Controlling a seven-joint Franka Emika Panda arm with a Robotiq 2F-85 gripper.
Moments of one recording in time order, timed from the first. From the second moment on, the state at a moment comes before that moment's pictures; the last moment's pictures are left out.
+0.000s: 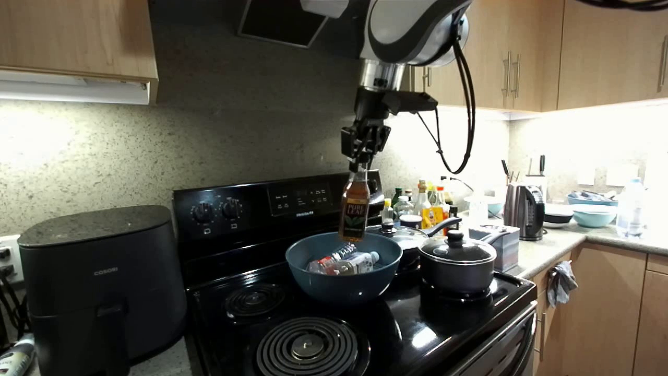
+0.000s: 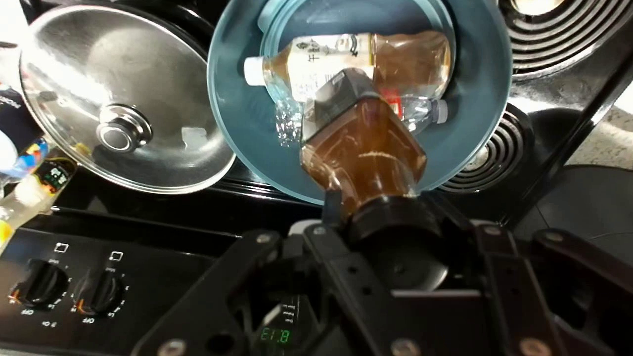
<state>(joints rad) 0.06 -0.03 0.07 -1.87 -0.09 2.23 0.03</state>
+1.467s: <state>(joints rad) 0.11 0.08 0.05 -1.87 -0.25 2.13 0.09</state>
